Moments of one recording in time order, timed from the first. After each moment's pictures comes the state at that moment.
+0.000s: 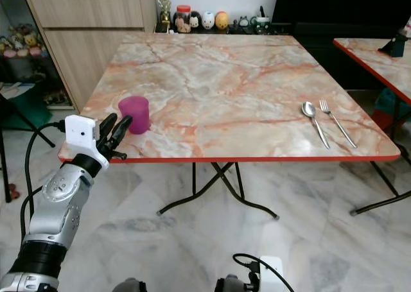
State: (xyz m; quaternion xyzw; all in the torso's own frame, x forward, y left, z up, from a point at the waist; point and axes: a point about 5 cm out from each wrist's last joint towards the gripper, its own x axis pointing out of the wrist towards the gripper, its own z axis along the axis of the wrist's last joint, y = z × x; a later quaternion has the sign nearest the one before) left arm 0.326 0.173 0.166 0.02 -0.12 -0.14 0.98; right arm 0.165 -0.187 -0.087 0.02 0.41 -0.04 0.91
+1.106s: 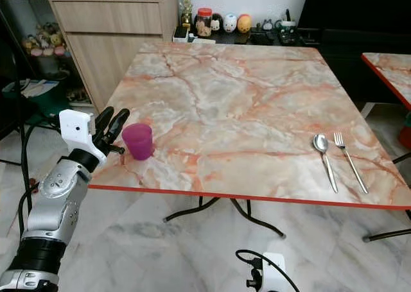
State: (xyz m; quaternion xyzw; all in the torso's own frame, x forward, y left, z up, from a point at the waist) left arm 0.327 0.176 0.178 0.02 -0.14 -0.13 0.98; right arm 0.167 -0.187 -0.087 0.02 0.41 -0.04 0.91
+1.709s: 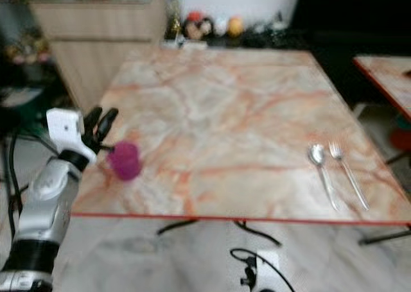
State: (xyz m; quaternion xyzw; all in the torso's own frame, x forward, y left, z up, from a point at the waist) left arm 0.329 0.159 0.182 0.00 -0.15 -0.15 0.98; right arm 0.159 -0.195 -0.090 0.02 0.42 -0.05 0.90
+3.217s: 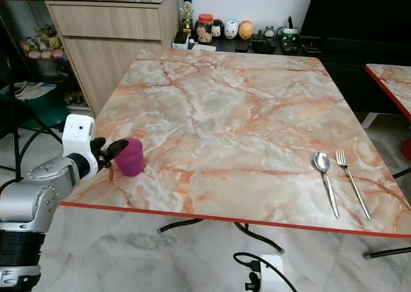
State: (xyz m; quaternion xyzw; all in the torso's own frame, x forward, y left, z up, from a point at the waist) left arm 0.323 0.194 0.168 0.00 0.15 -0.09 0.99; right arm 0.164 -0.185 -0.089 0.02 0.42 -0.03 0.90
